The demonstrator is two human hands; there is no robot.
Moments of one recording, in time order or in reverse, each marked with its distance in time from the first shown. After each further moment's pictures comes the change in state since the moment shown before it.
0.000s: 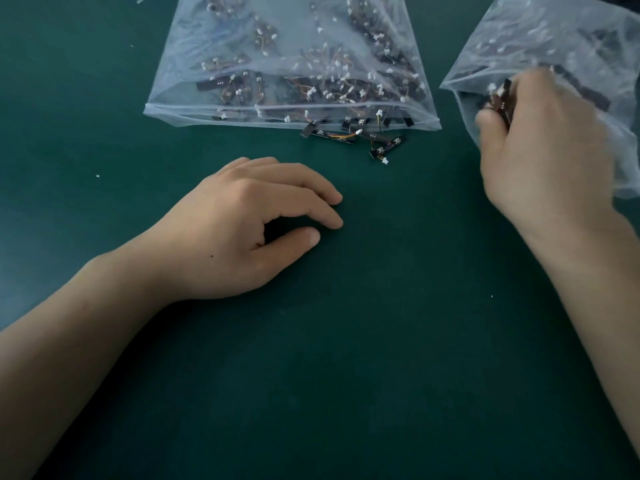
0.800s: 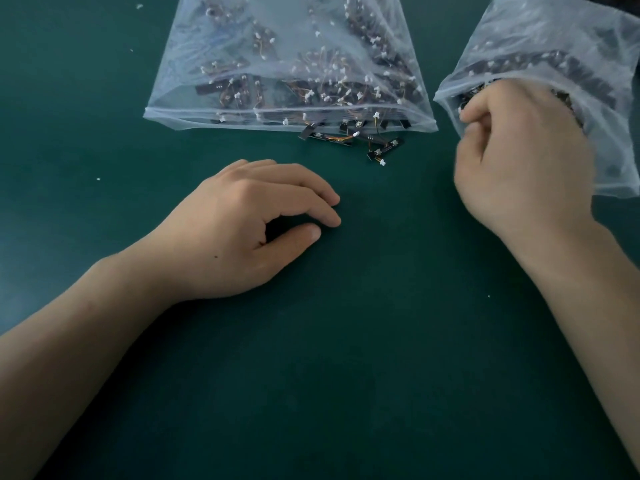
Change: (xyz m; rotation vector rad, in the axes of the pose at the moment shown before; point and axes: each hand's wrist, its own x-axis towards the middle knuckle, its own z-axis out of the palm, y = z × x) left_hand 0.002 0.002 0.004 0.007 0.055 -0.026; right_hand -0.008 -0.008 -0.001 0.090 0.002 -0.129
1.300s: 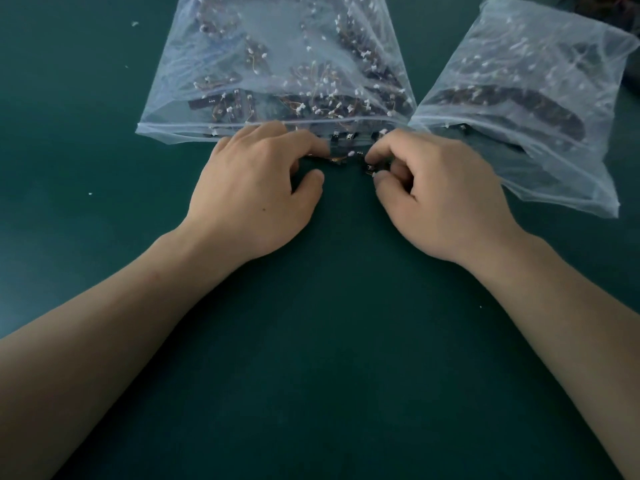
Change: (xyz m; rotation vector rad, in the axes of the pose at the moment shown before) left_hand 0.049 0.000 0.013 0.180 0.224 -0.330; right_hand -0.007 -0.031 0.015 0.280 -0.243 -0.193
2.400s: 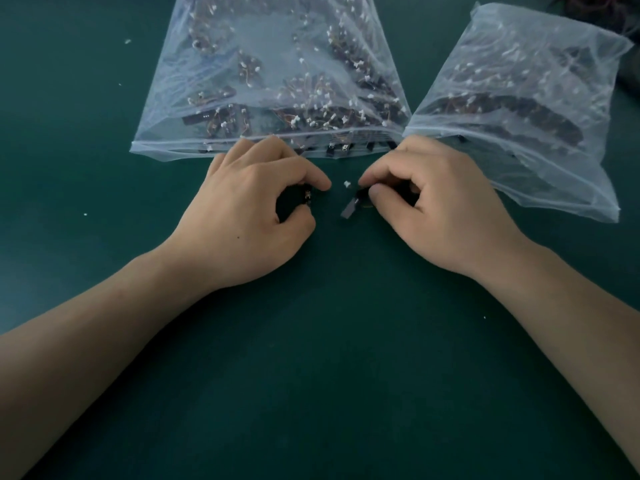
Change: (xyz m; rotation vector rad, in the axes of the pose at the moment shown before) left_hand -0.008 -0.002 -0.013 -0.064 -0.134 0.057; right_hand -0.002 0.005 -0.001 0.149 -0.010 0.000
